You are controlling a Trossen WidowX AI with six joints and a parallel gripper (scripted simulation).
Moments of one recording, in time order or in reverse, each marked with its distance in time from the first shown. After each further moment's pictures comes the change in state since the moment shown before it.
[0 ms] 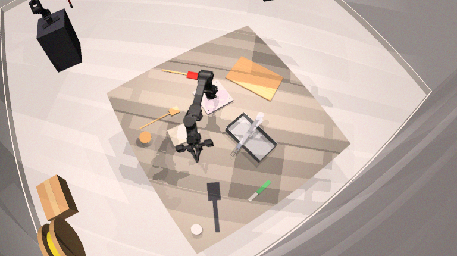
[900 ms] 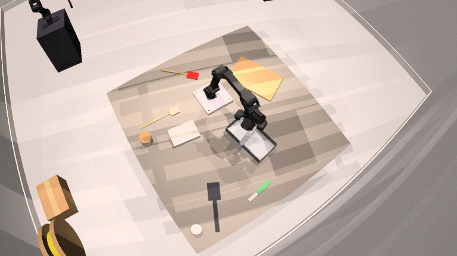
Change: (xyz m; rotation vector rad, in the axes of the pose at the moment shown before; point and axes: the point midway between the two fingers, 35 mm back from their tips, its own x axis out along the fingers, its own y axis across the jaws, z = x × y) arm -0.170 0.305 -0.236 0.623 1.213 -0.456
